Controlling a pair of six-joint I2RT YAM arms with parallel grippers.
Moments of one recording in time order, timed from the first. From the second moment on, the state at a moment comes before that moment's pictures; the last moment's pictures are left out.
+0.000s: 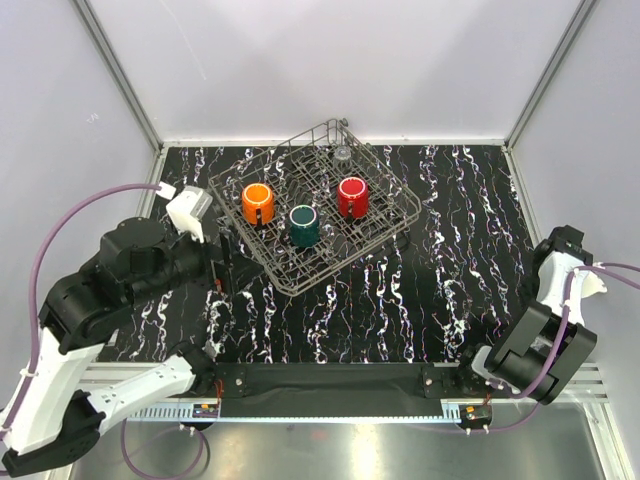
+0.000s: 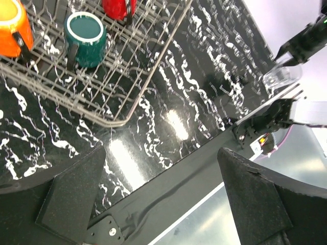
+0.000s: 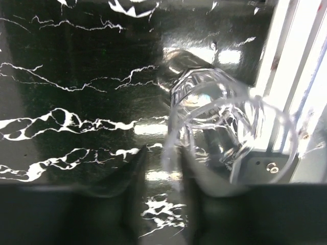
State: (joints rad) left arm -0.74 0.80 1.45 -1.13 0.02 -0.43; right arm -0.62 1.27 0.87 -0.96 0.38 0.81
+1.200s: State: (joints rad) left arm -0.73 0.88 1.46 -0.88 0.21 -0.57; right arm -0.09 1.15 1.07 -0.42 -0.69 1.25
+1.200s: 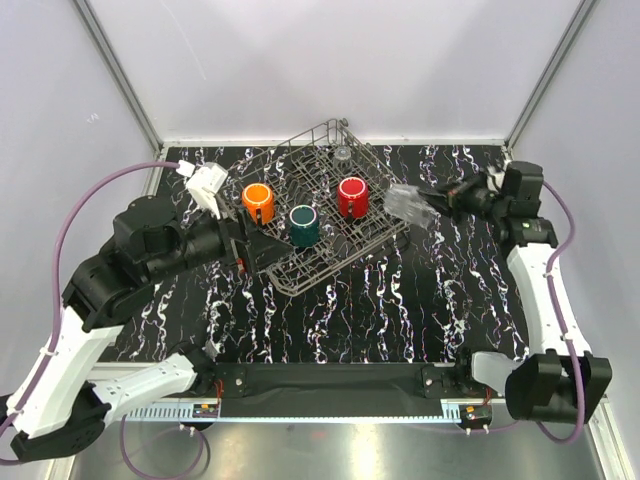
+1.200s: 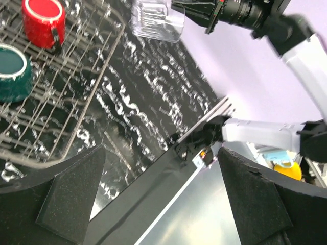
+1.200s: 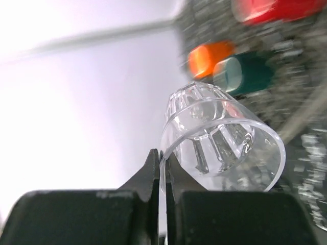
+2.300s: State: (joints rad) left arm -0.72 0.92 1.30 -0.16 0.33 -0.75; right arm 0.51 1.26 1.28 0.56 -0.96 1.76
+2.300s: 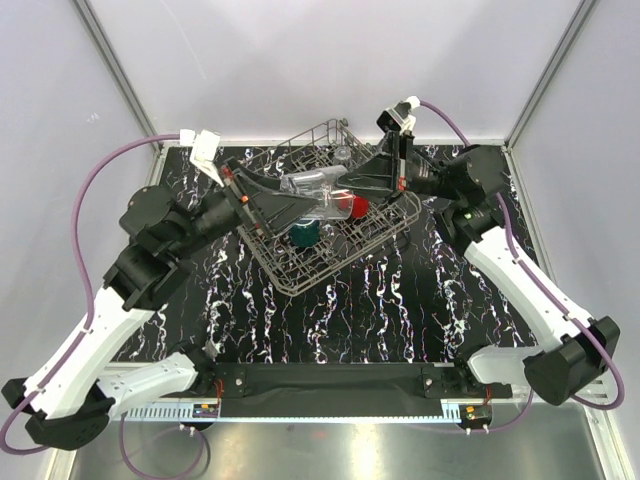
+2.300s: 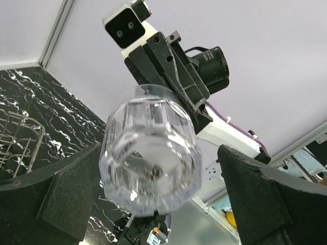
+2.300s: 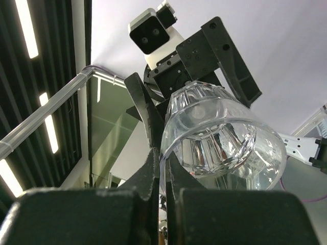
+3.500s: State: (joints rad) left arm -0.60 1.28 1.79 -0.73 0.08 -0.49; right arm 0.52 1.26 1.54 -0.76 -0.79 0.92
